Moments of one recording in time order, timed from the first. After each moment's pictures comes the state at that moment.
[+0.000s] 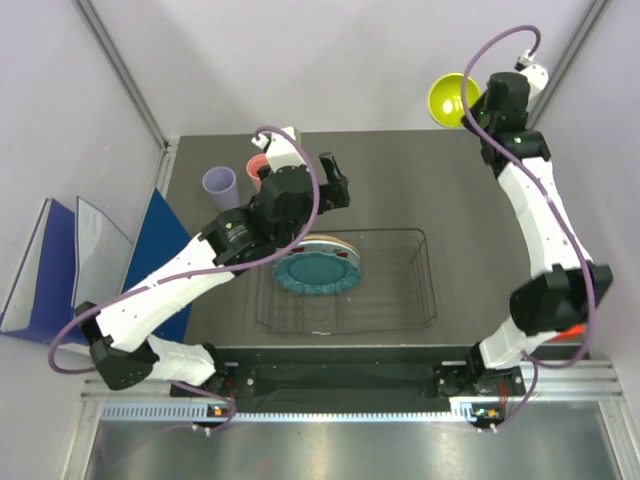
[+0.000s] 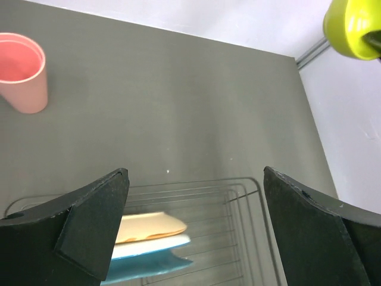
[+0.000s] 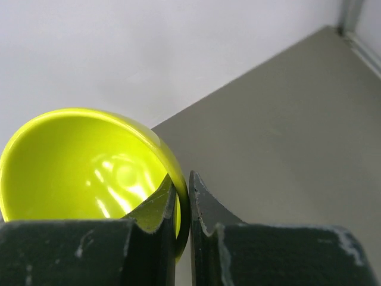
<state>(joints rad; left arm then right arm) -0.95 1.33 1.52 -0.51 -0.64 -0.66 0.17 1.57 1.73 -0.46 0.32 0.55</state>
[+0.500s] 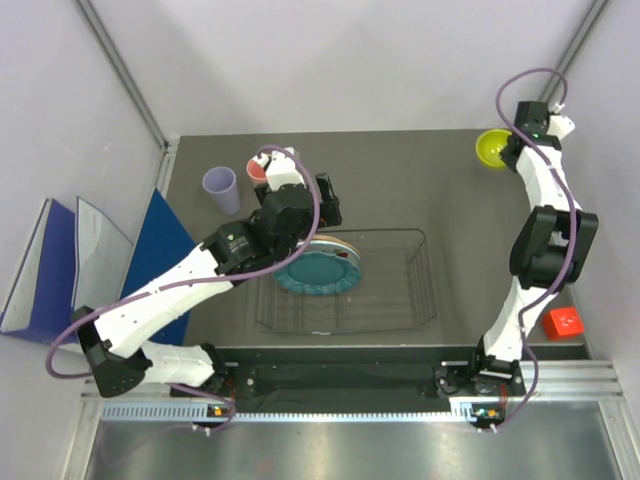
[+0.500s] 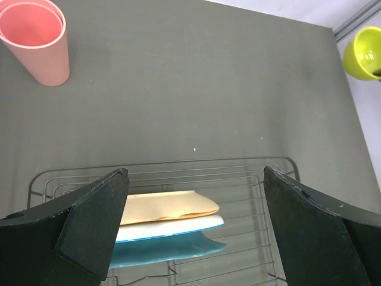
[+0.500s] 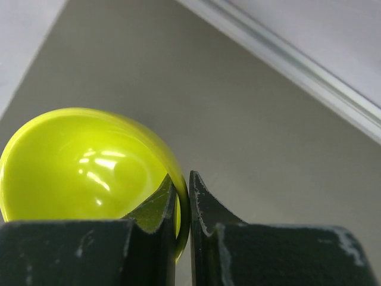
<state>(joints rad) -0.94 1.25 1.34 -0.52 -0.65 -0.67 -0.16 1.95 1.77 -0.59 0.38 0.64</state>
